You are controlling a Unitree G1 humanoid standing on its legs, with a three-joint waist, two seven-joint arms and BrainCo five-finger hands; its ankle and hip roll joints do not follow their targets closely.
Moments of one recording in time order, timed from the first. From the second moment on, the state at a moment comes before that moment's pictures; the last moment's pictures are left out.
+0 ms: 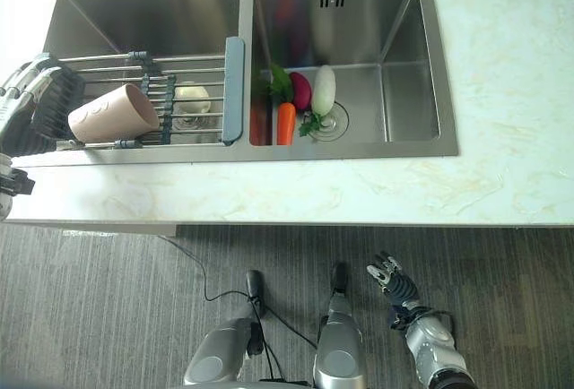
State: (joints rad) left arm -0.46 1.23 -0.28 0.53 0.37 -0.35 0.52; right arm -0.02 -0.45 0.18 0.74 0.77 -0.17 0.25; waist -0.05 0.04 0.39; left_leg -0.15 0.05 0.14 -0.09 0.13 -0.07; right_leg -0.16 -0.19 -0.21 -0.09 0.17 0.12
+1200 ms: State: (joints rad) left arm -0.69 1.23 -0.43 0.63 0.33 -0.36 0.43; right arm -0.03 -0.43 0.18 0.71 0.77 -0.19 0.25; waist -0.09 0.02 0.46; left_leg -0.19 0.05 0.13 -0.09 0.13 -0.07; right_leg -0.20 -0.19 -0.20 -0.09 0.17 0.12
